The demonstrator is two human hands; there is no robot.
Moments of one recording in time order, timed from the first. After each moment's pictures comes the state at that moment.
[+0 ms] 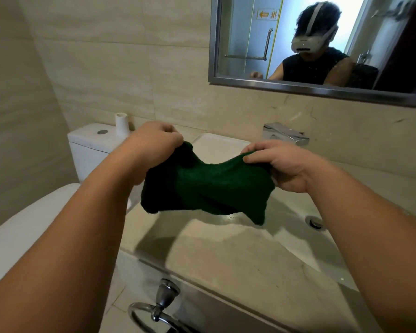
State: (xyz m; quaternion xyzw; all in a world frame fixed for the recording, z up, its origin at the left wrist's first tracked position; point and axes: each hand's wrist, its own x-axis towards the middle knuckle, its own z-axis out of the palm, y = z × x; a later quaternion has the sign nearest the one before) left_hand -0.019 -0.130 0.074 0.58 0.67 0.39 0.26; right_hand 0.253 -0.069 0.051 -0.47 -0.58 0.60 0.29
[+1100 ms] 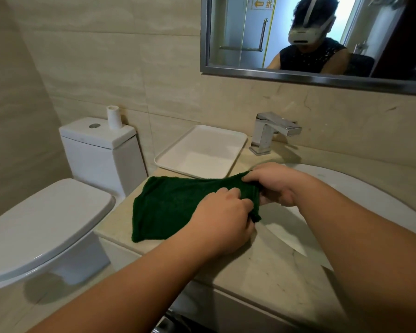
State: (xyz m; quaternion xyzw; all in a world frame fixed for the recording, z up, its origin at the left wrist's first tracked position) left_hand 0.113 -0.169 -0.040 0.84 0.53 0.11 -0.01; right_hand 0.267 -0.061 -0.017 -0.62 -0.55 0.52 0.23
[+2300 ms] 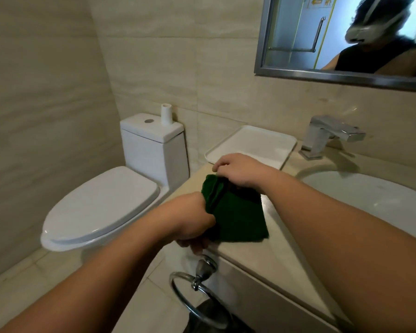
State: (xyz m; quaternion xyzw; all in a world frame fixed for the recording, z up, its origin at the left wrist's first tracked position) left_hand -0.013 -0.228 -0.004 0.58 0.71 0.11 0.40; right_hand 0.109 -0.080 -0.004 -0.48 -0.80 0.33 0.13
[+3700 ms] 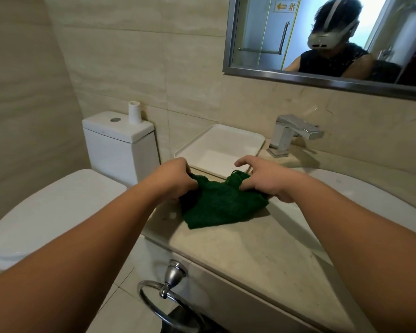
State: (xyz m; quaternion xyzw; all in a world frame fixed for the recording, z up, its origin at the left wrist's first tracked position) left_hand -0.011 -0.135 -0.008 0.60 0.73 0.19 0.25; right_hand 0.220 -0.067 -0.007 -0.57 -0.72 0.38 0.13
